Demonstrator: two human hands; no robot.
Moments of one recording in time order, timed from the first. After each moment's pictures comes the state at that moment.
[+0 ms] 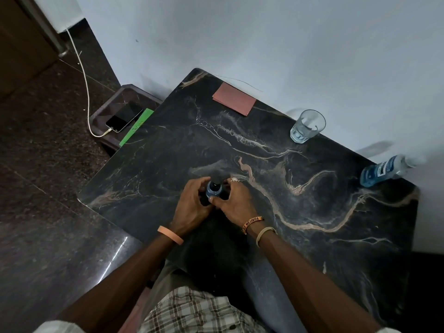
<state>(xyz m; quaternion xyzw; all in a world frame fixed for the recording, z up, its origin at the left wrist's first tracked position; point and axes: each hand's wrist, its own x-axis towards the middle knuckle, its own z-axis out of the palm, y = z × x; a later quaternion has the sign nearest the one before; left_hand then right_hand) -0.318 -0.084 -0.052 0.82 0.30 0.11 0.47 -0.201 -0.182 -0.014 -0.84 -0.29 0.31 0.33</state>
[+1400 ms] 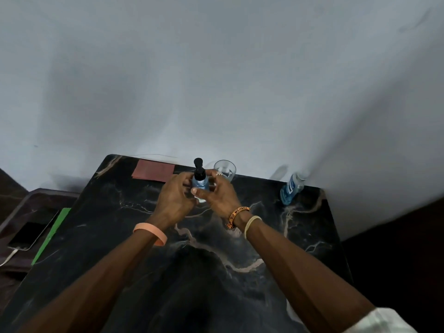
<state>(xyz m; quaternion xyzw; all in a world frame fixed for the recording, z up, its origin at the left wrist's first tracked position) -0.127 -0.074 0.106 0.86 0.15 0.09 0.48 -0.060 -0.199 0.107 -0.79 -0.18 0.20 0.55</state>
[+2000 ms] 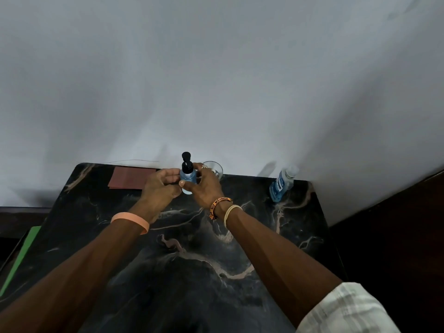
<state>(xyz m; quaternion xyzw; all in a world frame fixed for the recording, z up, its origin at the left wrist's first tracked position) -0.072 -0.048 0.097 0.69 0.25 0.01 0.68 -0.012 -0.171 0.094 -0.83 -0.13 0.15 0.52</state>
